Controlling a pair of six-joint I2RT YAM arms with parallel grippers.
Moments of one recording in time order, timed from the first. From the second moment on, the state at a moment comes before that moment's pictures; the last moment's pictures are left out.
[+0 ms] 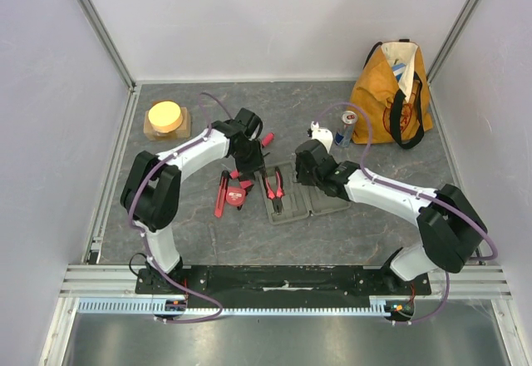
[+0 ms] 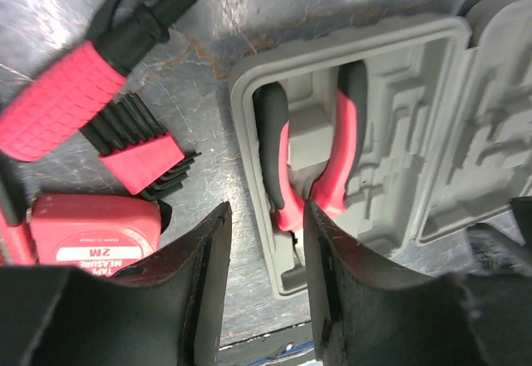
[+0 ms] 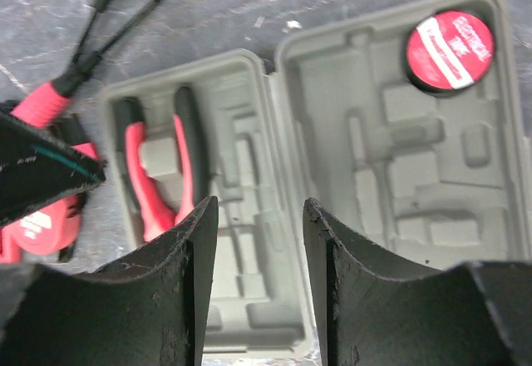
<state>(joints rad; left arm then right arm) -0.55 1.83 1.38 -0.74 0.11 -0.71 0.77 1.50 0.94 -0.23 0.35 0.68</state>
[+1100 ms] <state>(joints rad) -0.55 2.07 1.50 -0.67 0.27 -0.57 0.70 1.73 1.01 -0.20 0.16 0.63</state>
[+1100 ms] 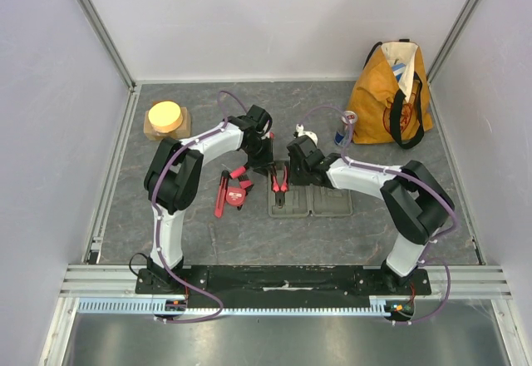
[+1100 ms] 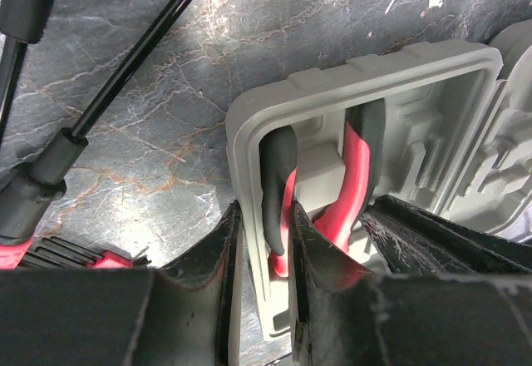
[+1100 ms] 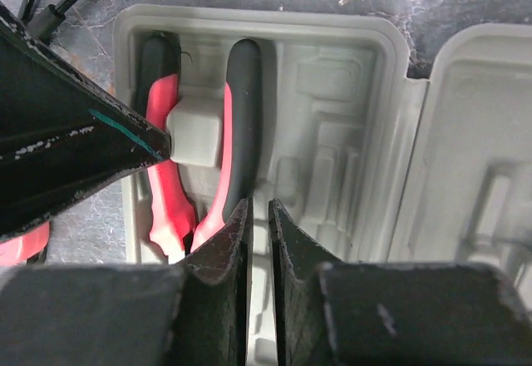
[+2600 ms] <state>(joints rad) -0.50 1.85 1.49 -0.75 -0.11 -0.40 0.72 1.74 1.12 -0.26 0.23 0.59</state>
